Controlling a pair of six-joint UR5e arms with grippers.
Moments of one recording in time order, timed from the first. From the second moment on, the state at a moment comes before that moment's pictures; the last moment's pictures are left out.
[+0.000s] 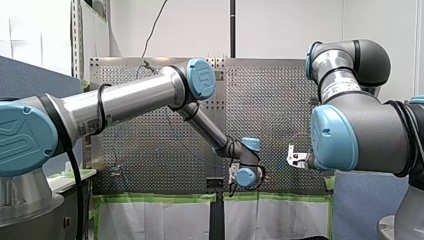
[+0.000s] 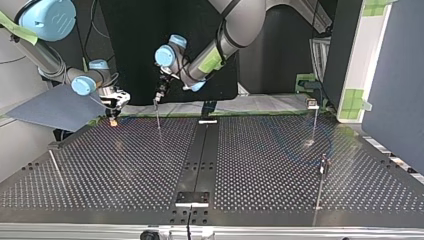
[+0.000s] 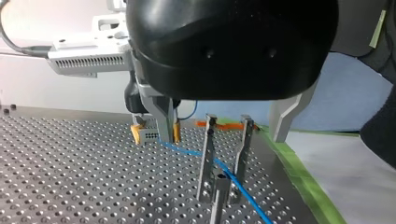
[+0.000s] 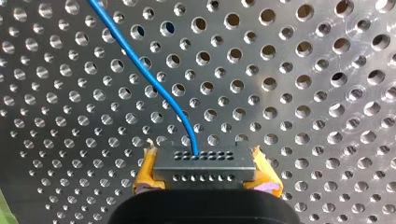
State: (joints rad) left arm -0.82 -2.79 -1.02 -2.60 -1.92 -1.56; right arm 1.61 -0.55 1.38 -0.64 1.21 1.63
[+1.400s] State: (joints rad) left arm -0.85 -2.71 -1.13 -2.63 -1.97 -1.55; right arm 1.62 -0.55 1.38 -0.63 1.20 1.64
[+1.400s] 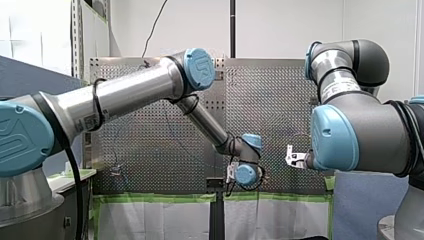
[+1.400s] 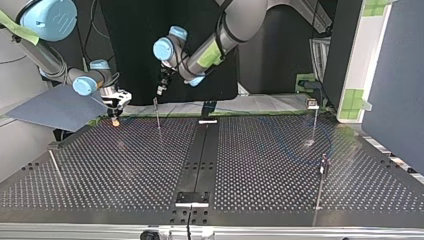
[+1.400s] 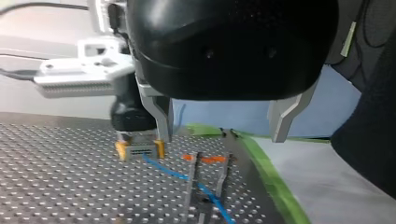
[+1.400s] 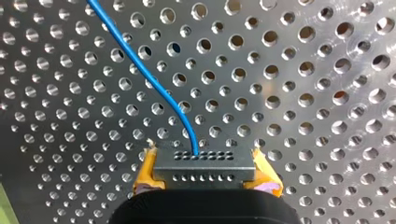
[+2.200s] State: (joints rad) left arm -0.74 -2.51 -1.33 -2.73 -1.97 -1.71; right arm 1.64 -0.55 1.38 -0.62 1.20 1.64
